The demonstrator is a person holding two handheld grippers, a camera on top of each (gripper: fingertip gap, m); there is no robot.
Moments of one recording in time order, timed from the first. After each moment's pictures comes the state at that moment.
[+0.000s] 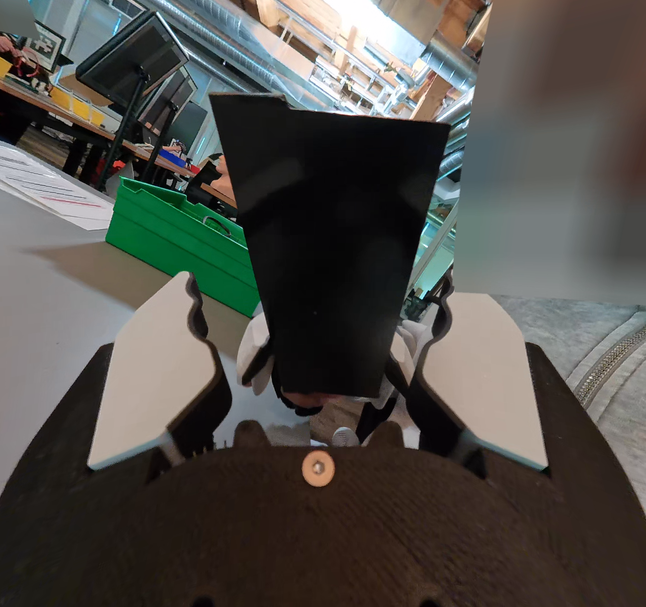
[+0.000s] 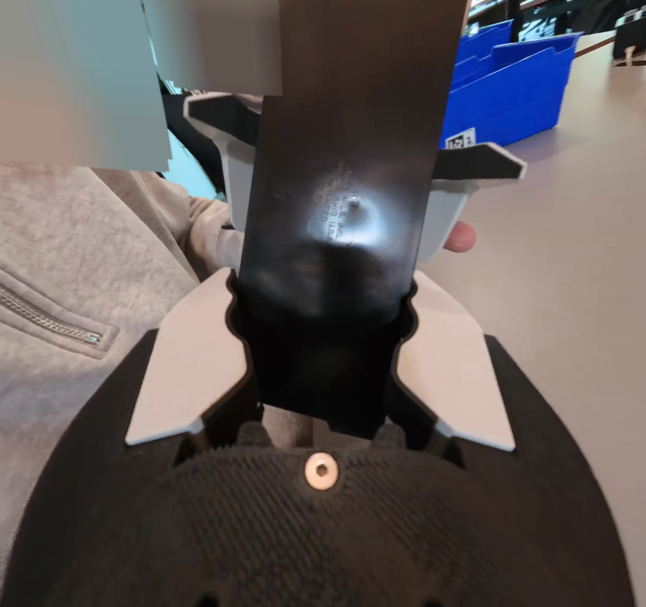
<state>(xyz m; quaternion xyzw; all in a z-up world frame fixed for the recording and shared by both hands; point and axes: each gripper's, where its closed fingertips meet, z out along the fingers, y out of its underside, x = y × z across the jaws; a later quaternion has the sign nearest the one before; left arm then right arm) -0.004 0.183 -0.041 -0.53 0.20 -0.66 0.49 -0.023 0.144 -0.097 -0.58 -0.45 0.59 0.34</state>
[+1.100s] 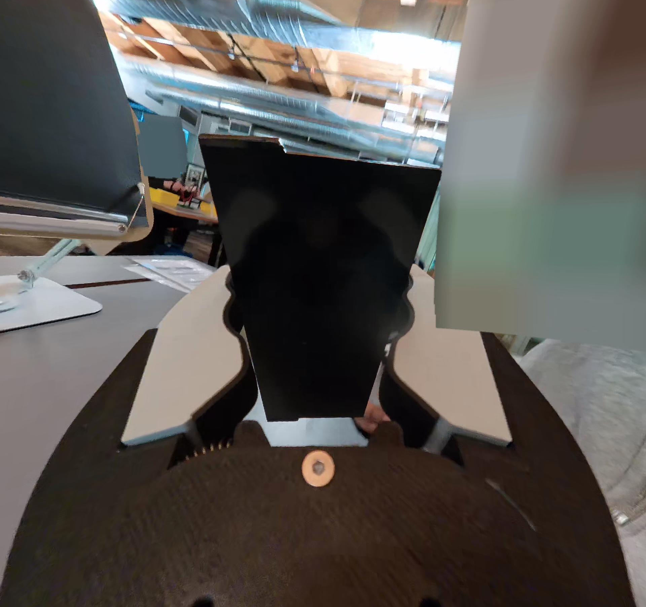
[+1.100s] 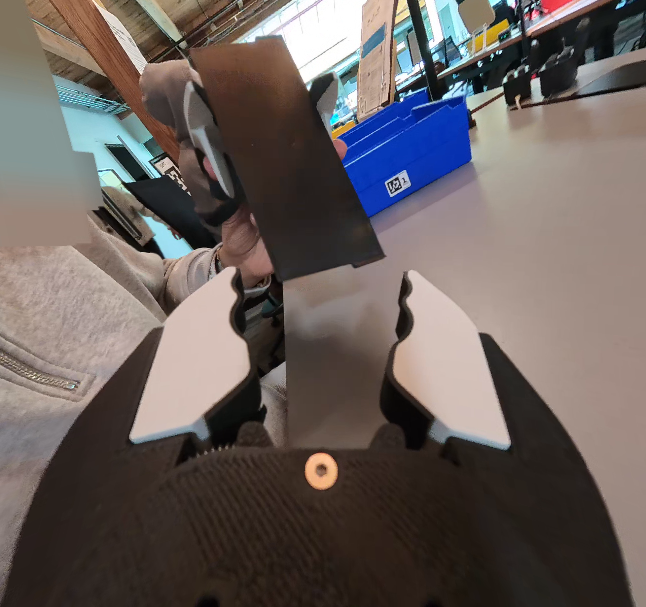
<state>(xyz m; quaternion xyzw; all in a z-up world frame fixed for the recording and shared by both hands) -0.071 0.202 0.005 -0.53 0.18 -0.52 0.65 -0.006 0.187 -0.090 -0.60 -0.34 0.62 0.38</state>
